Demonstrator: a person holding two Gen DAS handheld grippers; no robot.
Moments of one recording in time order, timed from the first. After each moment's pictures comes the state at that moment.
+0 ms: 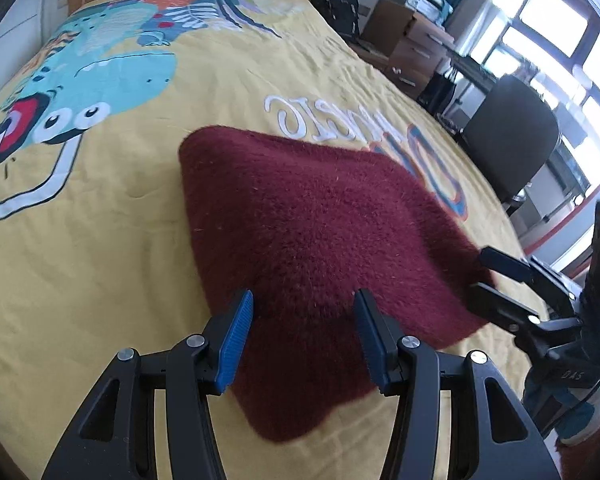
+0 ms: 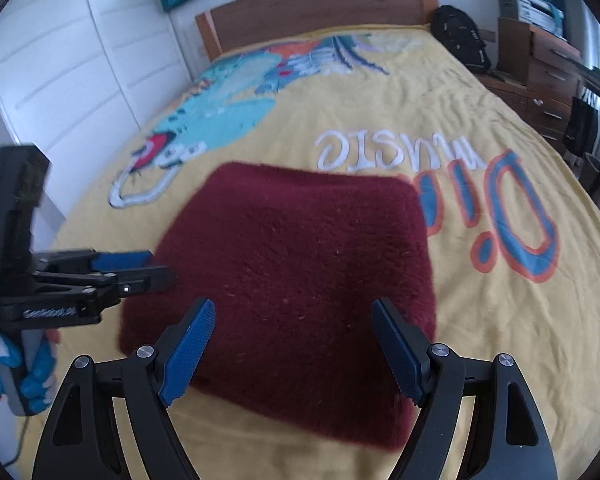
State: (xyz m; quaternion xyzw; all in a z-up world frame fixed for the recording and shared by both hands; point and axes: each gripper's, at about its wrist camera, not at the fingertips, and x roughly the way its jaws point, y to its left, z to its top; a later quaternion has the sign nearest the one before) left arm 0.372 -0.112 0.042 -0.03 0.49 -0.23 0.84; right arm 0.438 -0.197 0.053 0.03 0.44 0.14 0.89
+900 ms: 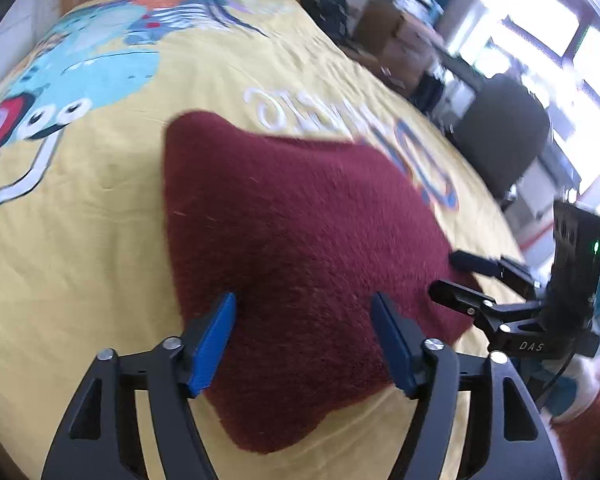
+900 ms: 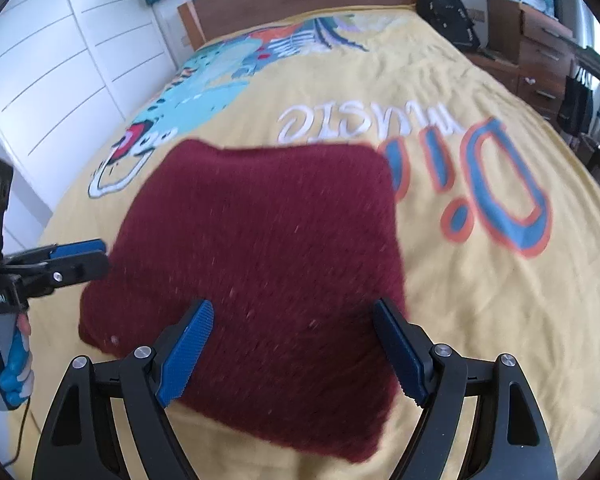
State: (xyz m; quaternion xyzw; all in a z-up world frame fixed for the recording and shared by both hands) left arm 0.366 -0.112 0.030 -0.06 0.48 -0.24 0.84; right arm 0.444 -0.246 0.029 0.04 0.46 0.13 0.88
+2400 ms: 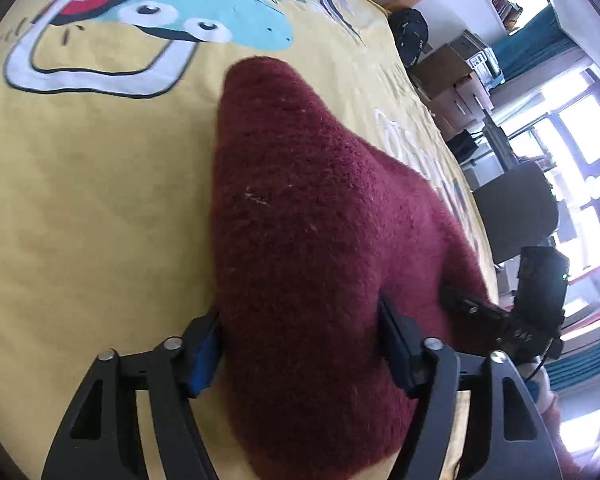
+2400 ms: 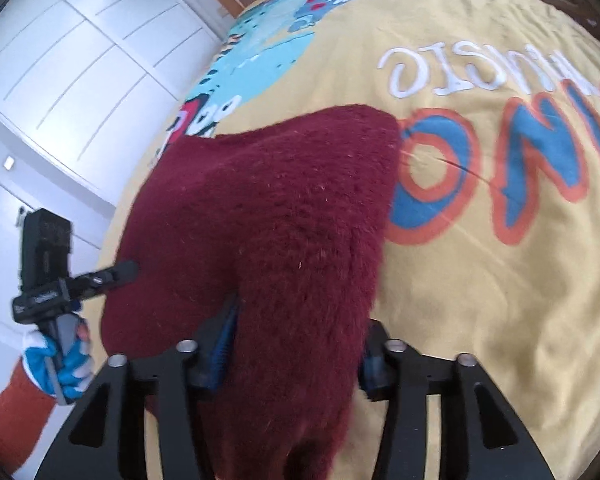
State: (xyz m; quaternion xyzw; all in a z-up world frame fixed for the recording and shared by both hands) left arm 0.399 0.094 0.015 -0.21 0.52 -0.20 0.80; right arm 0.496 -0.180 0.001 0.13 0.52 0.25 0.80
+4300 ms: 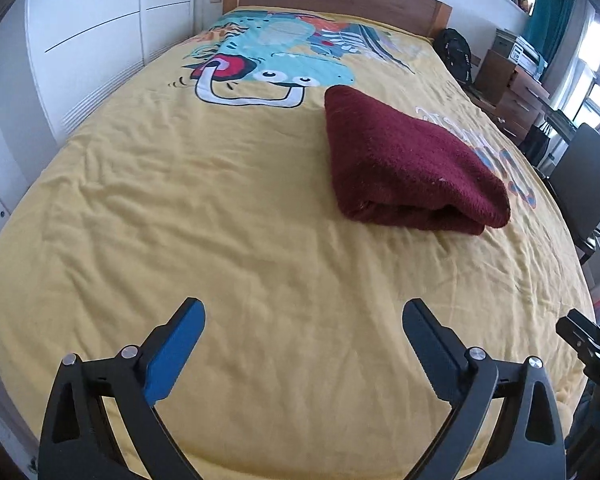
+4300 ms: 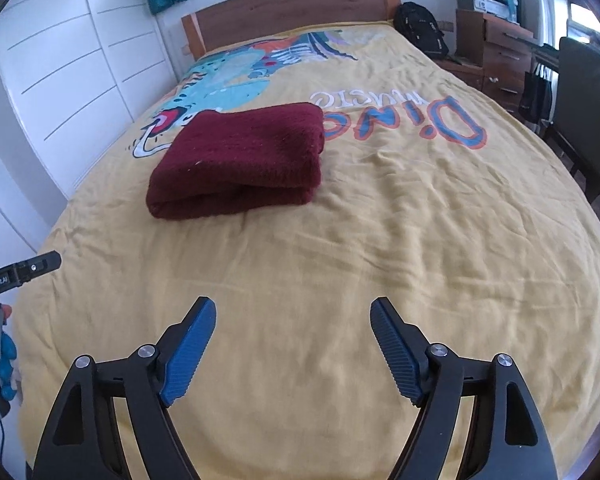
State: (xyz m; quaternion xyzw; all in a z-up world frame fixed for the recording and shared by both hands) left arm 0.144 0.040 0.073 -0.07 0.46 -0.01 0.89; right arm 0.198 -0.179 0.065 0.05 0.43 0.09 0.90
